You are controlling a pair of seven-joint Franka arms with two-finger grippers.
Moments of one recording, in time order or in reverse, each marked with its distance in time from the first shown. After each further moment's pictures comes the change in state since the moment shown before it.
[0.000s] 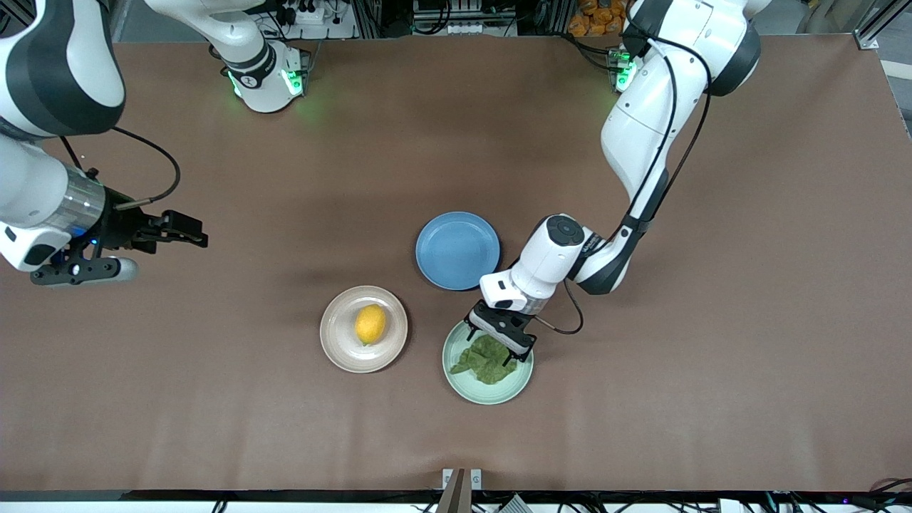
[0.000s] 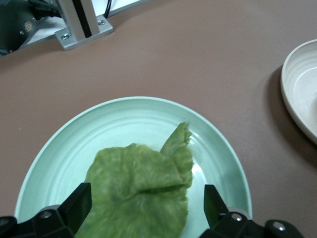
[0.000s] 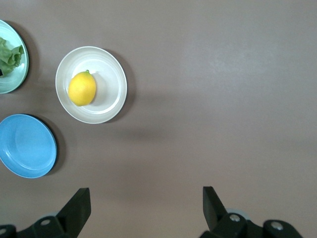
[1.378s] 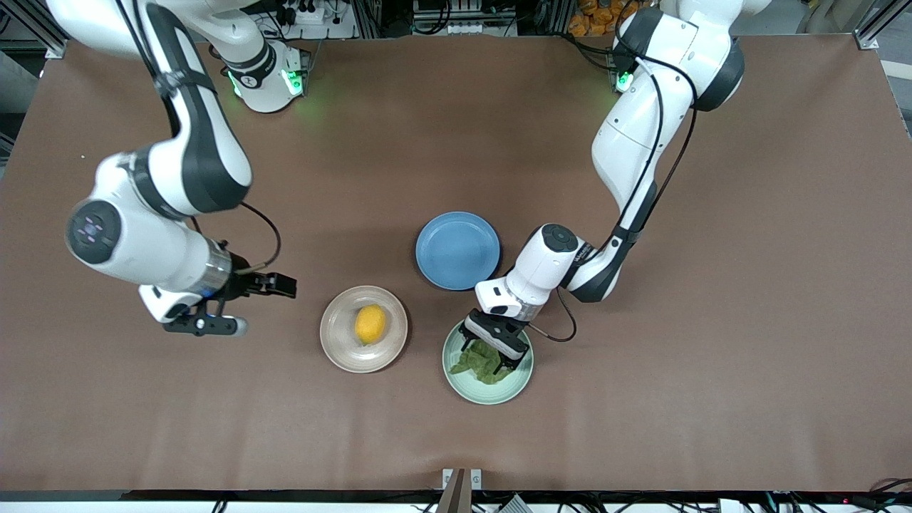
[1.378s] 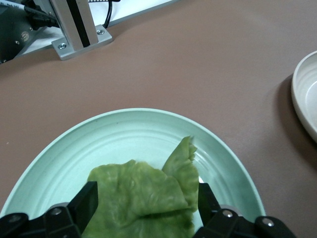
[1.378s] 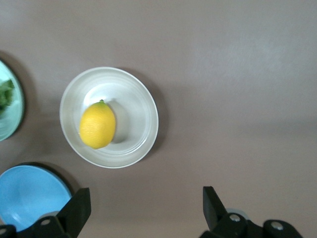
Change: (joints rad) left arm -0.016 0.099 0.013 0.105 0.000 0.059 0.003; right arm 0.144 0.232 0.002 0.004 0.036 0.253 0.240
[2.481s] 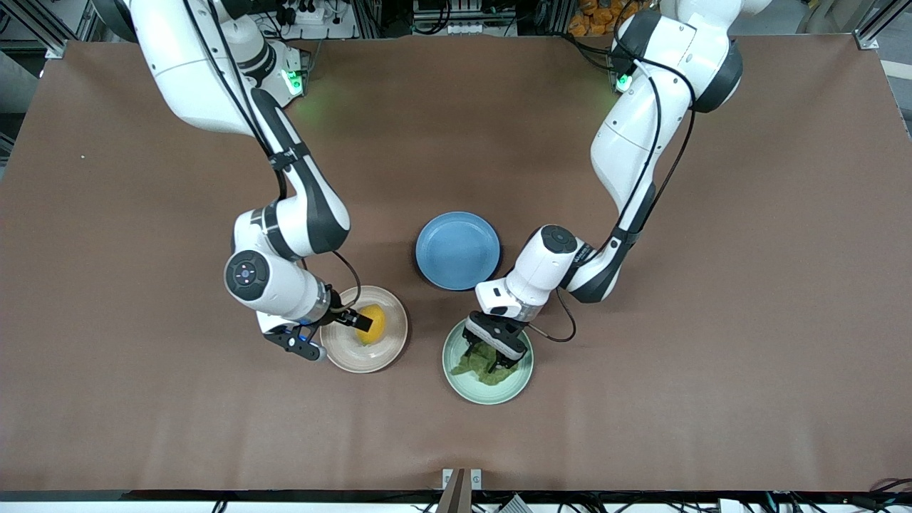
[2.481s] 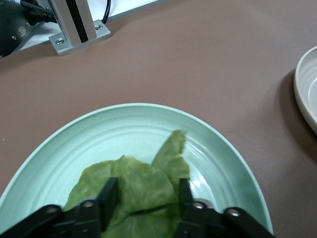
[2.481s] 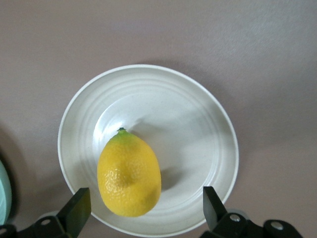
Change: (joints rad) left arm -0.004 0.010 0.005 0.005 0.000 0.001 0.001; right arm 0.142 0.275 0.001 0.035 0.056 0.305 0.415
